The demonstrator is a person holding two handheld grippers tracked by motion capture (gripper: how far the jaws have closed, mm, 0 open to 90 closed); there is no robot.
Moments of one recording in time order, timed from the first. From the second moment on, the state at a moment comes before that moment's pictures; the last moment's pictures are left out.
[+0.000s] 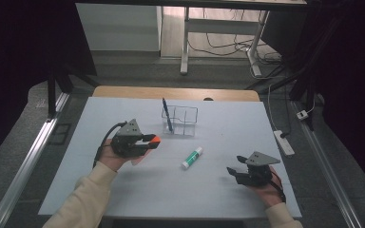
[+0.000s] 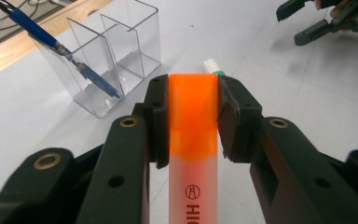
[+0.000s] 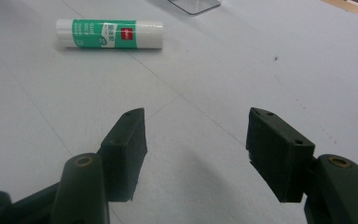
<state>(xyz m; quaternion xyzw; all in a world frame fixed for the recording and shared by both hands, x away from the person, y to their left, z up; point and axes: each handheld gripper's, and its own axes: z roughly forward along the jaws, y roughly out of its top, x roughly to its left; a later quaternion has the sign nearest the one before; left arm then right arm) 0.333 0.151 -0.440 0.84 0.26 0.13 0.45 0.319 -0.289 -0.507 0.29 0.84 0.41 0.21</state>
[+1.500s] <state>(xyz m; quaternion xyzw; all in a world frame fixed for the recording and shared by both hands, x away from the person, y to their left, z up) 0.381 0.120 -0.423 0.81 0.29 0.15 0.49 0.321 -0.291 -0.508 0.30 0.84 0.41 0.21</state>
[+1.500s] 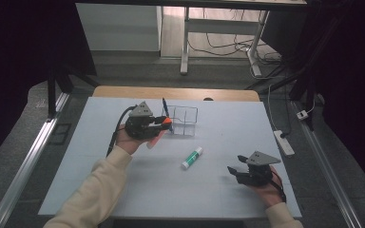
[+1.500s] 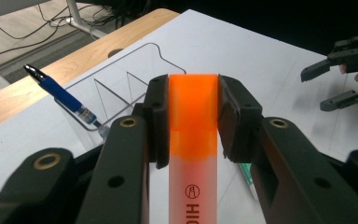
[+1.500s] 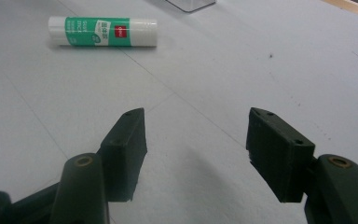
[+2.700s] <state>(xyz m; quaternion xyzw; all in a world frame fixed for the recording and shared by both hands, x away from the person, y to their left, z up) 0.421 0.092 -0.395 0.79 0.29 0.15 0.51 0.322 -0.293 -0.508 0.30 0.83 0.41 0.22</state>
